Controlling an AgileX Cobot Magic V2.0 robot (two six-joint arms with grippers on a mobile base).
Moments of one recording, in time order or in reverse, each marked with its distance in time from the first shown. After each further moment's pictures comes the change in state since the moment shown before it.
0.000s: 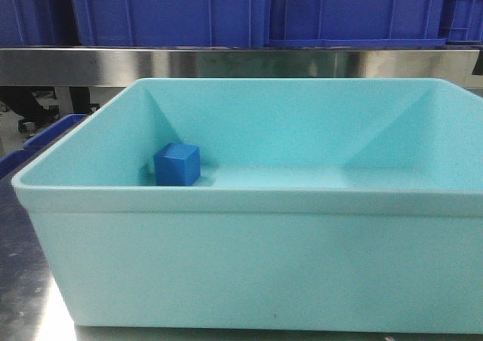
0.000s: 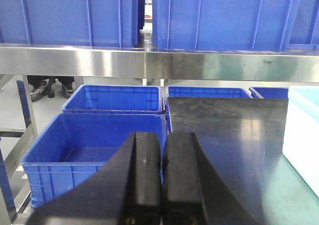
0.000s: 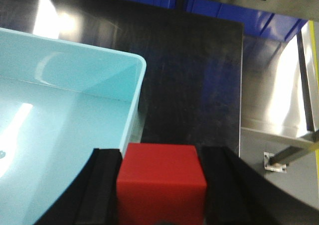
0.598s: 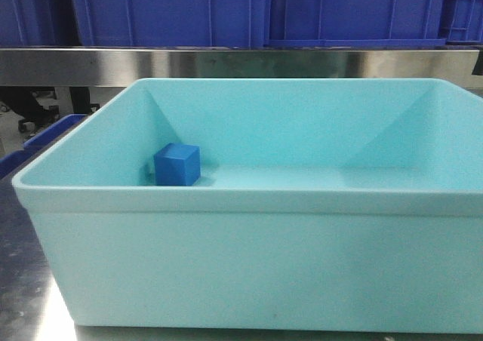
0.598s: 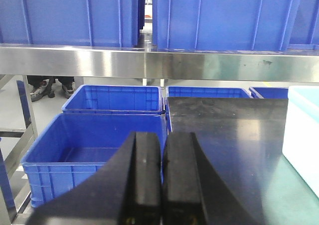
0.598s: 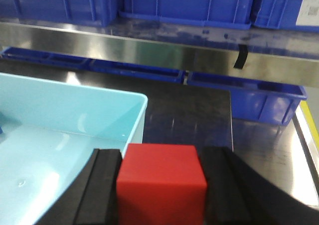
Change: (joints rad) left arm 0.000 0.000 0.000 0.000 0.000 0.000; right arm -0.002 -0.528 0.299 -0.026 -0.164 0.004
